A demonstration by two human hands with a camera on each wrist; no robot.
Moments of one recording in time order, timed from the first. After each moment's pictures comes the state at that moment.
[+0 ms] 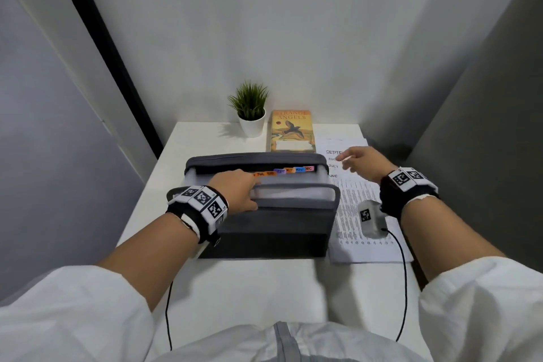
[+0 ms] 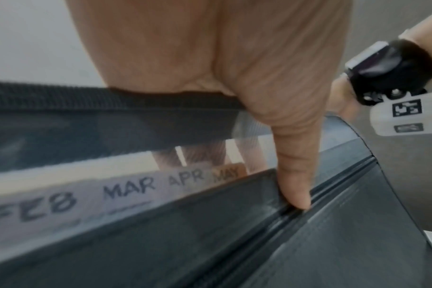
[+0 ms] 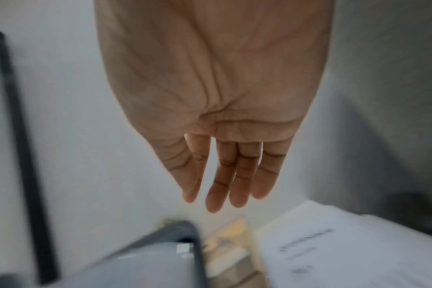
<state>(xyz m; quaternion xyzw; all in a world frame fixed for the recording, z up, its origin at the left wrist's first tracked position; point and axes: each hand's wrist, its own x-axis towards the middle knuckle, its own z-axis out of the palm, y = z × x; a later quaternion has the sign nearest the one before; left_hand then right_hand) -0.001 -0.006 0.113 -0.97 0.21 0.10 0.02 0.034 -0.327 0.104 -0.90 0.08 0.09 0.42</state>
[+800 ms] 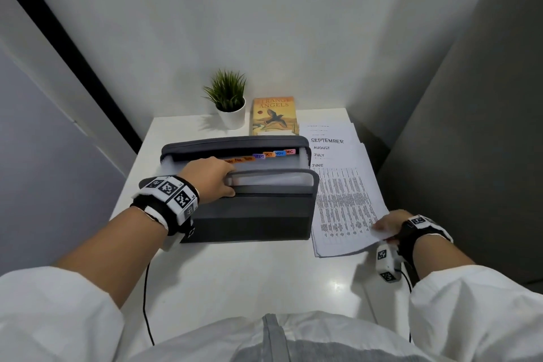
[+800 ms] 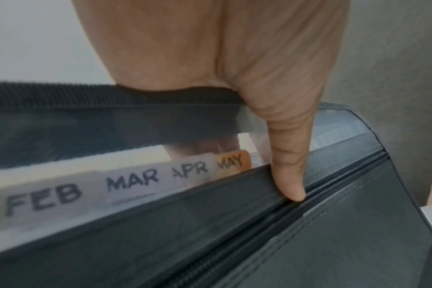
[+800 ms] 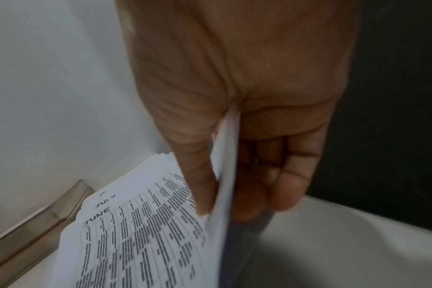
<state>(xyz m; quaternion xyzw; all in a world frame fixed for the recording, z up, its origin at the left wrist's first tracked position) 0.033 -0.011 0.111 -0.97 0.20 0.10 0.03 -0.043 -0.433 -0.027 -0.79 0.40 0.29 0.37</state>
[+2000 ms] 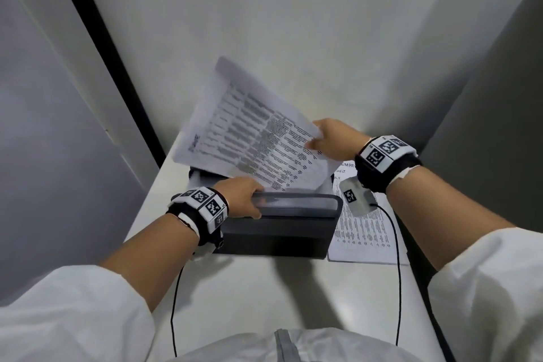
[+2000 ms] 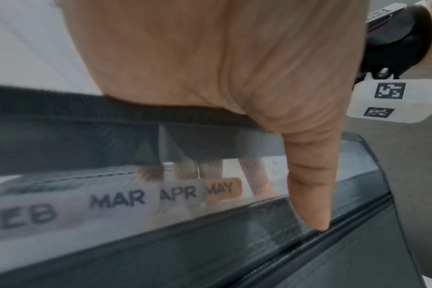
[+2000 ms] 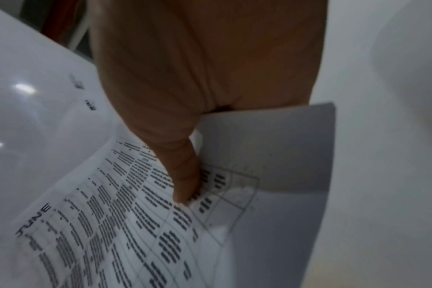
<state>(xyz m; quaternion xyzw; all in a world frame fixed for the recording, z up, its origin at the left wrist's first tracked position) 0.017 -0.007 0.126 -0.96 0.20 0.19 -0.07 0.057 -0.248 0.201 -0.95 -0.15 0.06 0.25</state>
